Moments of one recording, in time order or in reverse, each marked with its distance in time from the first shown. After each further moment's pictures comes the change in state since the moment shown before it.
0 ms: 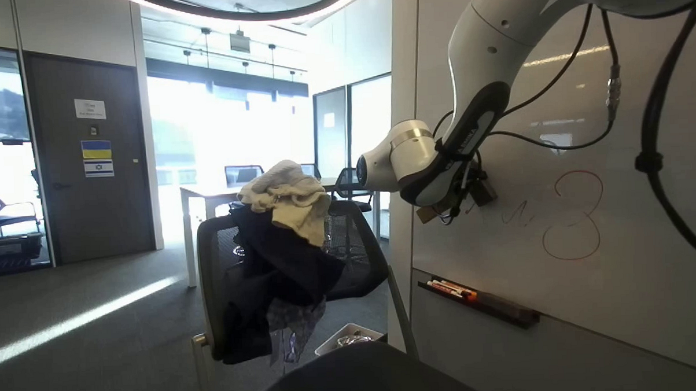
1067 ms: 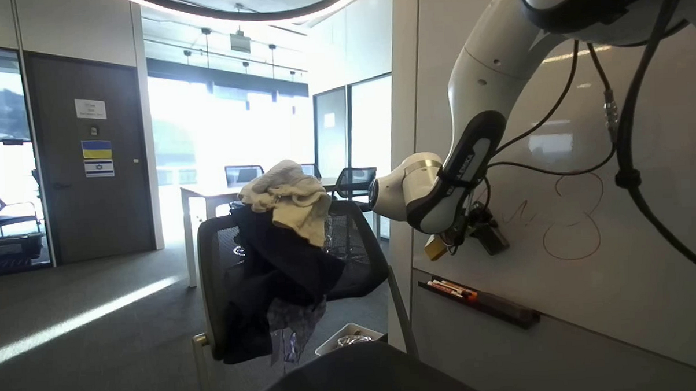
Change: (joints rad) arm -0.068 0.095 0.001 -0.033 0.186 0.162 -0.143
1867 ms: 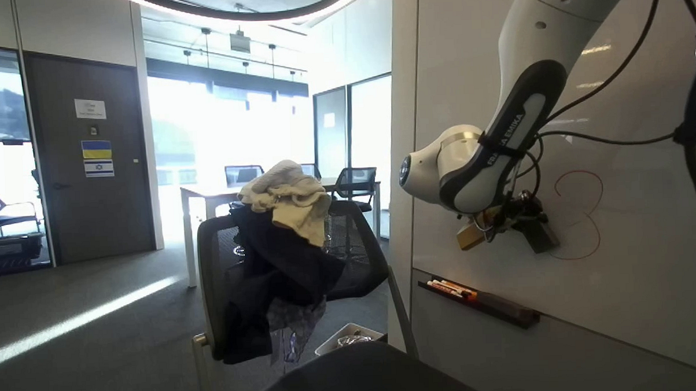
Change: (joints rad) arm -0.024 -0.267 -0.035 -0.275 0.077 -0.023 0.132
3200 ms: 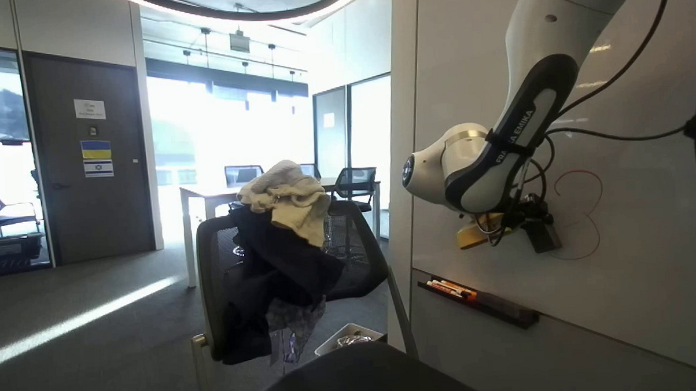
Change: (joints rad) arm 0.007 -0.042 -0.001 -0.047 -0.017 -0.002 0.180
